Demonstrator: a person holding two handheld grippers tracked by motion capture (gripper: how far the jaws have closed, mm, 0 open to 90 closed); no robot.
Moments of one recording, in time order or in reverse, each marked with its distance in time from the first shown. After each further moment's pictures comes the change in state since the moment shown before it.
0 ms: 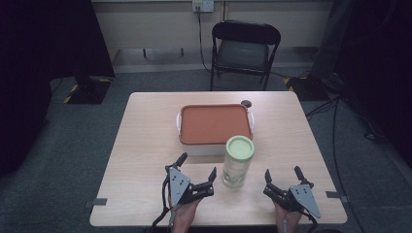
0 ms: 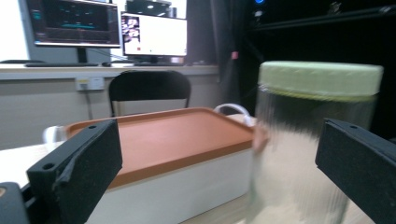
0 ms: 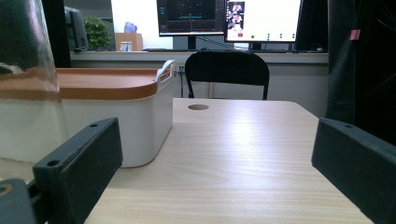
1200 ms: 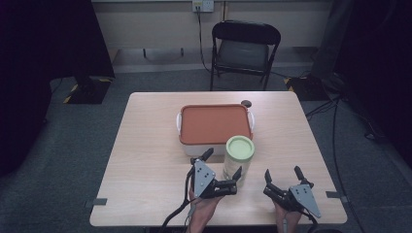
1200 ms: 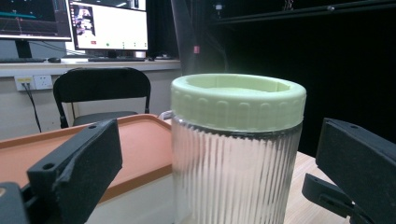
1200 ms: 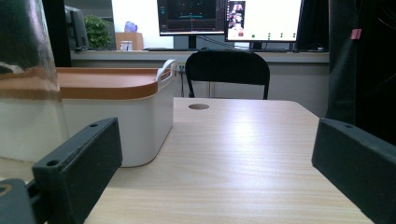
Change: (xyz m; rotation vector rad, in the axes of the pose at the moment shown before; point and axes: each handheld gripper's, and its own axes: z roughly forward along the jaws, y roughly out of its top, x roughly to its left) left arm -0.039 0.012 0.039 0.038 -0.140 0.009; right arm 0.000 0.000 0.000 0.004 0.000 0.000
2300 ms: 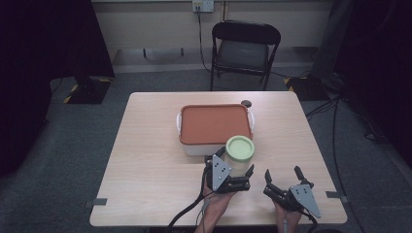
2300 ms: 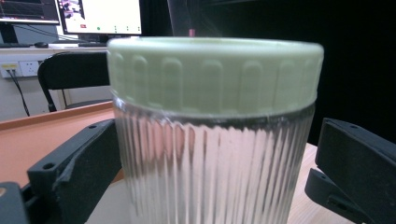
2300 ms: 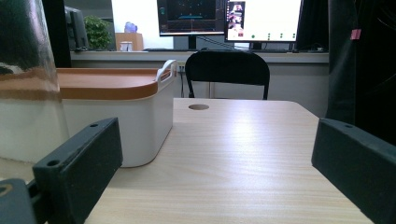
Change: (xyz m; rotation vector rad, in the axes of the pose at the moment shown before) left arm -0.014 -0.017 0.035 0.069 -0.003 0.006; right arm 0.000 0.000 0.000 -0.004 0.002 0.001
